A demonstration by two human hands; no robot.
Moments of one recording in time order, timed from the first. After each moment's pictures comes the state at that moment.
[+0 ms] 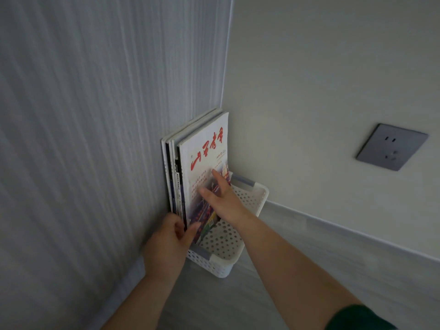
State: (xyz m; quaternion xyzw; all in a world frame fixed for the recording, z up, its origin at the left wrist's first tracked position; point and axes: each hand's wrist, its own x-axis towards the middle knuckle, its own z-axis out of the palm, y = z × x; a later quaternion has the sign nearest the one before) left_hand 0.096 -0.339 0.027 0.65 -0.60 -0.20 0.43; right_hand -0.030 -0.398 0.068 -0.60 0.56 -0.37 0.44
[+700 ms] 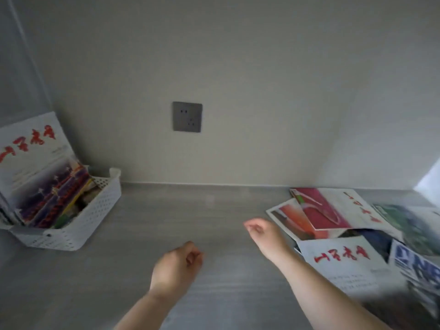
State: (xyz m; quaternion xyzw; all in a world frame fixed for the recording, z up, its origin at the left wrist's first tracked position) left_hand -0.151 -0.117 0.027 0.46 -0.80 -0.31 0.23; right_hand -0.349 -0.063 0.039 -0.43 0.80 -0.37 0.19
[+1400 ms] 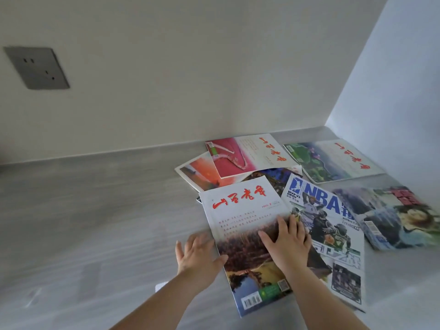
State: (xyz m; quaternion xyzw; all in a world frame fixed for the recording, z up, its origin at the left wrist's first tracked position) left_hand -0.360 0.056 -0.043 0.38 -0.88 -0.27 -0.05; right_hand -0.515 0.178 -0.056 -0.23 0.96 -0.10 0.09
